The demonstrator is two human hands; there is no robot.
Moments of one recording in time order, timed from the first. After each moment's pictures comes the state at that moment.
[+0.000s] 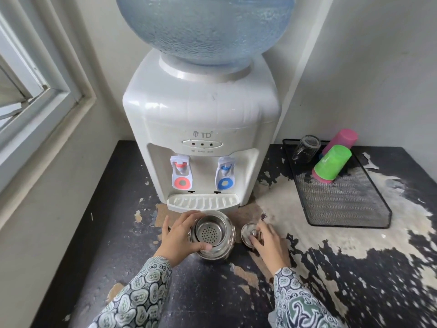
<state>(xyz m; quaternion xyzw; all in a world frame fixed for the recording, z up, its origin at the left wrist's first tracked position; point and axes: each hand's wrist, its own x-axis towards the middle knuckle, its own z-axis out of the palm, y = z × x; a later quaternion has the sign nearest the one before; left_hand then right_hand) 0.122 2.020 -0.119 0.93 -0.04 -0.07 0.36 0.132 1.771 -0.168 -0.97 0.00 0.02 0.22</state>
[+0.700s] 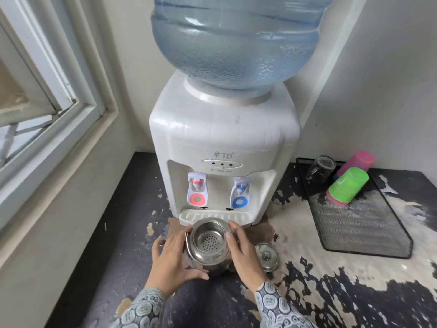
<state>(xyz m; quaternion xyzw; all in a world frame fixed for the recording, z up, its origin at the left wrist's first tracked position) 0.100 2.050 -0.120 0.95 -0.01 0.01 0.31 0.136 1.863 -0.119 -0.82 -0.03 0.12 0.56</state>
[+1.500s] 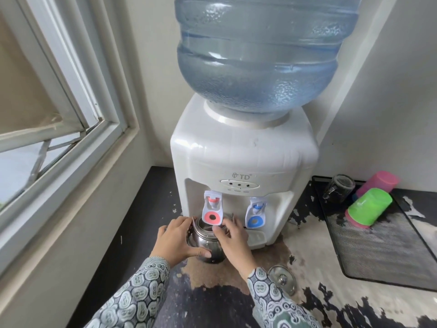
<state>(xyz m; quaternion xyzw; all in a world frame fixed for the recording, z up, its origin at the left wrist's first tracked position) 0.167 2.089 -0.080 0.98 0.01 -0.05 0.21 0.186 1.925 -0.075 -0.86 -0.07 0.06 0.50</state>
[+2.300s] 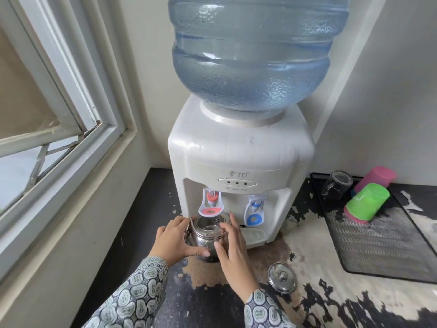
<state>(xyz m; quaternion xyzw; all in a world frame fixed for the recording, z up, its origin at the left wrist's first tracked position) 0.168 2.094 -0.085 0.97 0.02 -0.06 0.24 0.152 1.917 -0.095 -0.86 -0.16 -0.01 0.48</state>
